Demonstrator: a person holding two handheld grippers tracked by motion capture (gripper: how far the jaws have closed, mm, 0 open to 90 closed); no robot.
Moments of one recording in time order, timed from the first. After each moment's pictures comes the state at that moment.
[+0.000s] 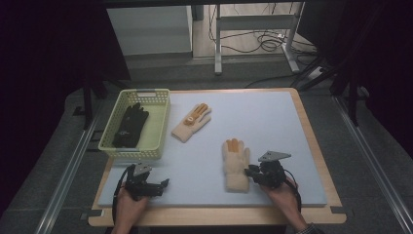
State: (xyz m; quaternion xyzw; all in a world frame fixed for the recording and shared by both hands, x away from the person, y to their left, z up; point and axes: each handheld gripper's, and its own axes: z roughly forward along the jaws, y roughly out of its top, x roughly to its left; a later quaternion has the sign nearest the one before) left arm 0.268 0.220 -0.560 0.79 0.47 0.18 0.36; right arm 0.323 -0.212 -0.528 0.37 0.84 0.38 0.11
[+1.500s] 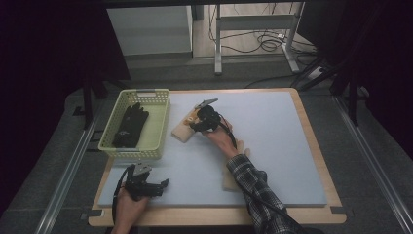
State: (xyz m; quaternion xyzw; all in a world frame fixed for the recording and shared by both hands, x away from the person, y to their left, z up) left arm 0.268 0.220 -0.560 0.79 0.47 0.18 0.36; right arm 0.511 -0.013 -0.520 0.29 0.86 0.38 0.14
